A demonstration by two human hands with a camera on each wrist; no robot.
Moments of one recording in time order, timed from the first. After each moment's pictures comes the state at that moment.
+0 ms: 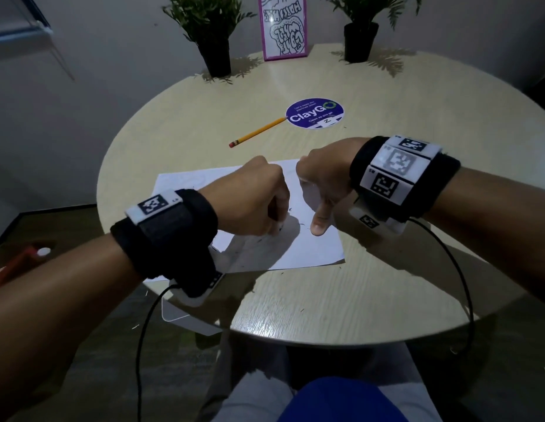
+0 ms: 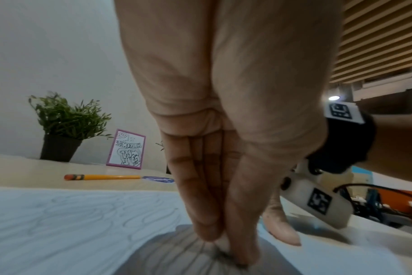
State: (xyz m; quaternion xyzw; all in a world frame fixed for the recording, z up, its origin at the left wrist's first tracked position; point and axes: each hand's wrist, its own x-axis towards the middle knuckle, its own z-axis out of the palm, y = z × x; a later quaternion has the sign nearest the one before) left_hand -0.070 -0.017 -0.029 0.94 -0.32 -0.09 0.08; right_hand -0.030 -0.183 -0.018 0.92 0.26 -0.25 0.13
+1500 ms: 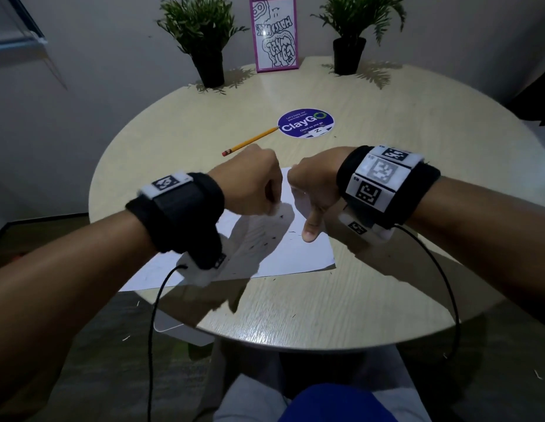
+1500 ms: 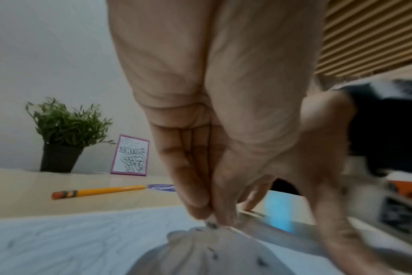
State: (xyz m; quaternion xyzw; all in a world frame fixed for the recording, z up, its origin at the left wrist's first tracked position) left_hand -0.046 -0.031 -0.017 0.95 -0.29 -0.06 0.08; right_hand -0.029 -0.181 -0.017 0.92 0.26 -0.26 0.13
